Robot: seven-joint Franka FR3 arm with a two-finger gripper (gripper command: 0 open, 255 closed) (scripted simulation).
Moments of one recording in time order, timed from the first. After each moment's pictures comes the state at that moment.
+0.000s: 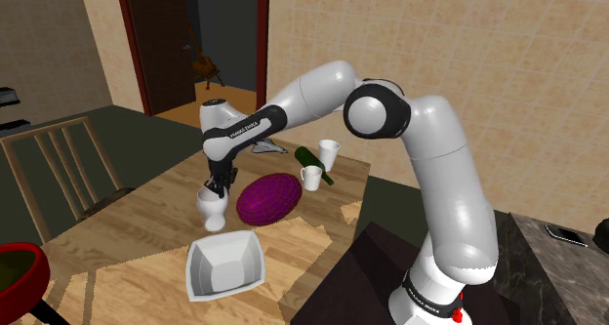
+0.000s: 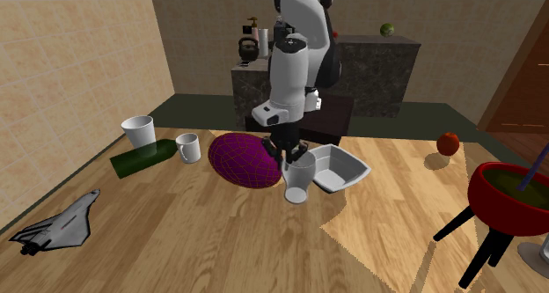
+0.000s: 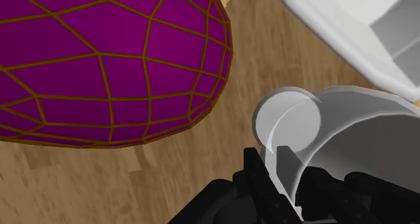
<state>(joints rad) 0.10 0.62 0.14 -1.59 -0.14 2.19 0.14</state>
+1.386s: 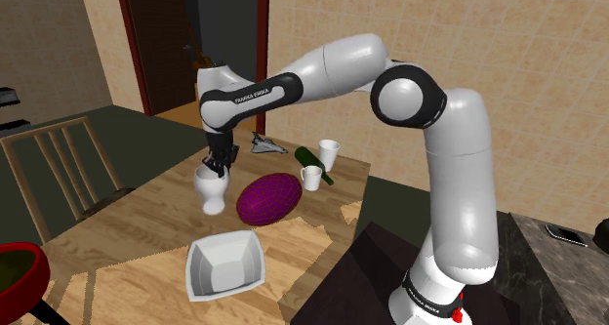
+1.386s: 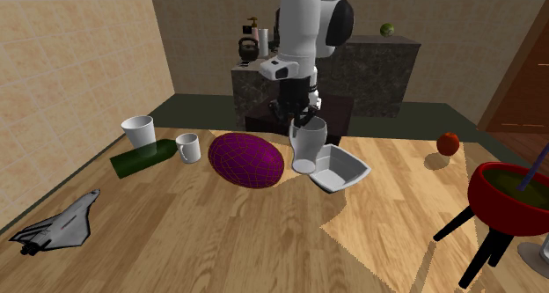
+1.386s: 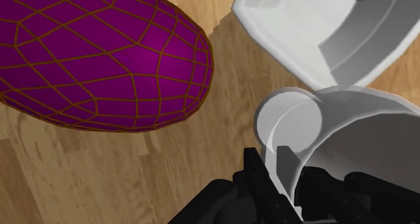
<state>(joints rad) 0.10 0.43 0.17 -1.61 -0.11 2.02 0.15</state>
